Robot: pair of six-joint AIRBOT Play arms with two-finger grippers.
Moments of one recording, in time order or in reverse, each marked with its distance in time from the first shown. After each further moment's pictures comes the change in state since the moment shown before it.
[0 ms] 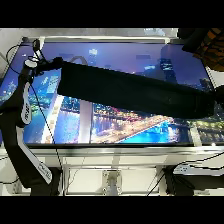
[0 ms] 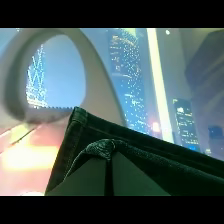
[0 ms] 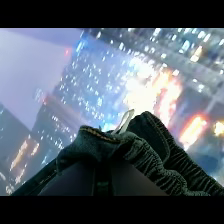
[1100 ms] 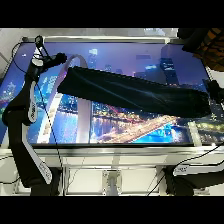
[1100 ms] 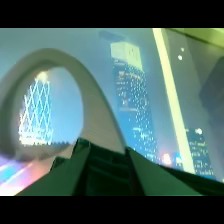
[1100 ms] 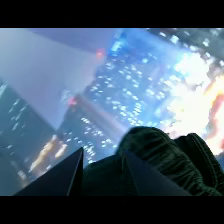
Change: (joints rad) left arm -0.029 -0.071 0.134 0.103 0.048 -0.068; right arm 0.119 -0.068 0.110 -0.071 -0.010 0.039
